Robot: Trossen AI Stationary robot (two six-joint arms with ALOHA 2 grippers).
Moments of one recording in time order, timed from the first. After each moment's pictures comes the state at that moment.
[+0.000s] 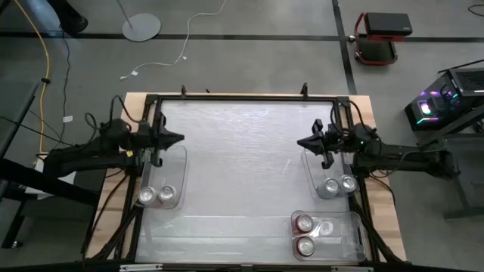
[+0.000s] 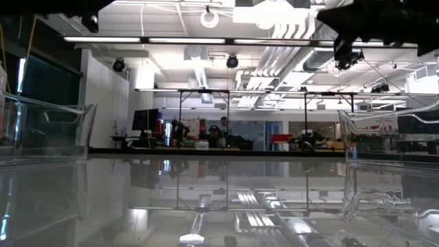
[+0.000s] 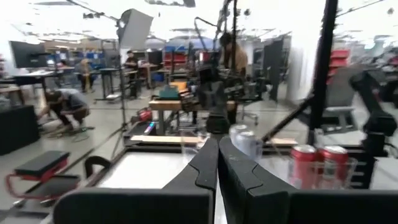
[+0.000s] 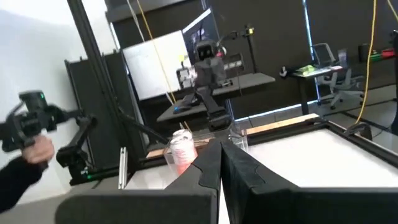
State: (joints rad) left arm 0.21 0.31 0.41 0.01 0.14 0.01; right arm -0.24 0.54 0.26 0.44 -0.28 0.28
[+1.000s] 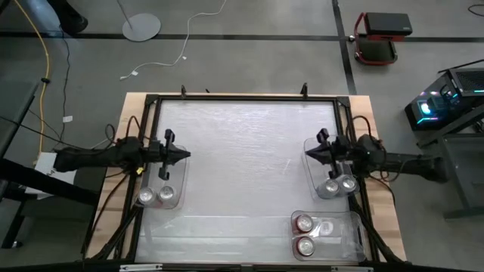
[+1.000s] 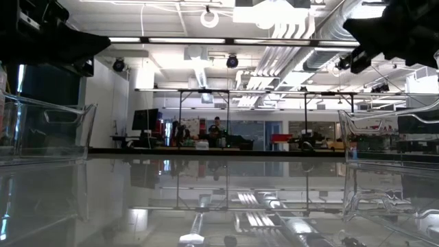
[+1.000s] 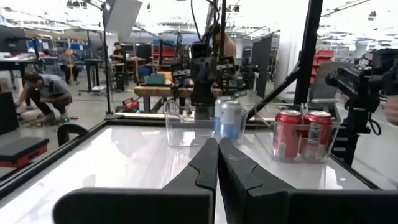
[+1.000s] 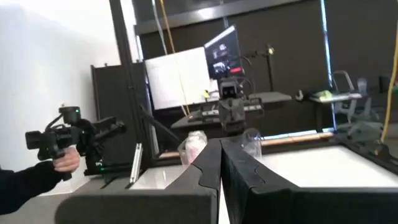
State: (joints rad) left arm 0.03 0.07 0.01 0.16 0.01 -0.01; right arm -0.18 0.25 0.01 0.51 -0.29 0.22
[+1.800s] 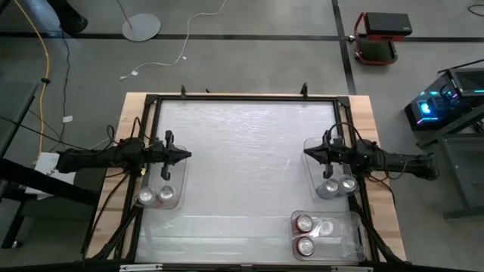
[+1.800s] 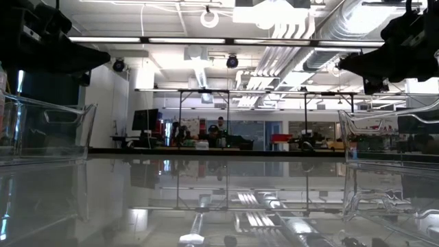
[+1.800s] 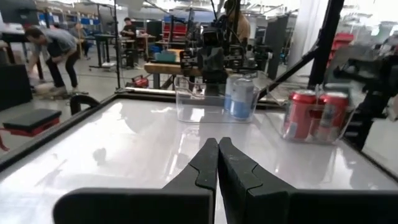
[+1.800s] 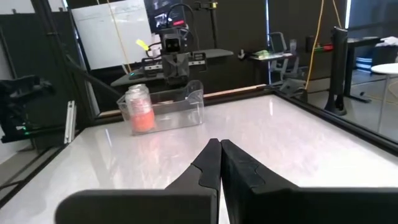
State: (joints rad) left arm 0.02 0.01 0.01 0.01 -0.04 -0.04; right arm -0.06 0.01 0.01 0.02 0.05 0.13
